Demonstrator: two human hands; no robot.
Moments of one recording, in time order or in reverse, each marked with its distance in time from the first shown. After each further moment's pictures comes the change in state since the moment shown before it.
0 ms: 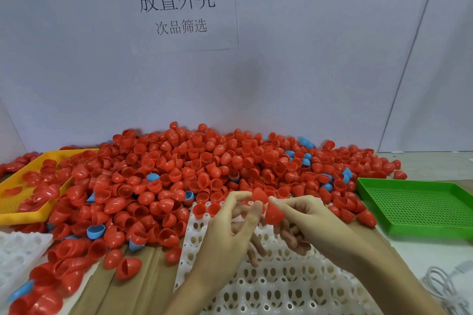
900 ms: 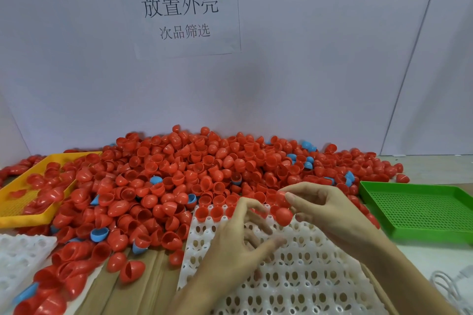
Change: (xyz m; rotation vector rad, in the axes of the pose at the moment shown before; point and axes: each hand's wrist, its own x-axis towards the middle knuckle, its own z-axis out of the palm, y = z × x) left_hand -0.002 -0.007 -0.004 0.255 -0.115 0.002; right_hand 0.005 0.004 -0.028 0.024 0.182 -0.118
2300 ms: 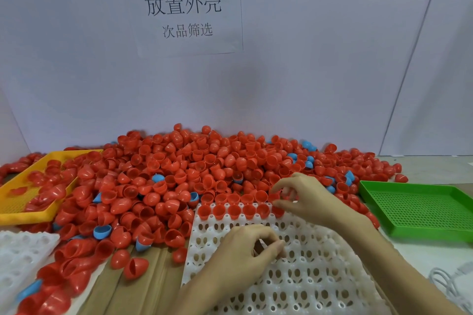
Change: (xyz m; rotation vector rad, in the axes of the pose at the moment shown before) left_hand -0.001 0.007 -0.001 0.244 -0.196 -0.080; right_hand 0.057 0.016 0.001 -1.047 -0.006 -0.174
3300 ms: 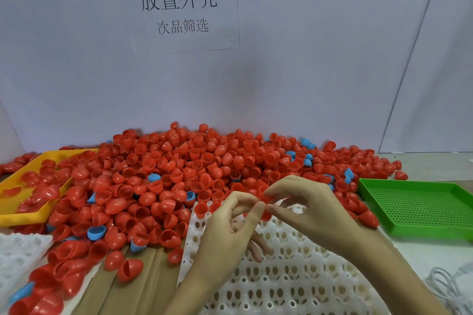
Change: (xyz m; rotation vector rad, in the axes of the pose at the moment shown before) left_hand 0.006 -0.004 -0.004 -0.566 0.270 0.066; right_hand -0.045 -0.034 -0.009 0.489 0.258 -0.225
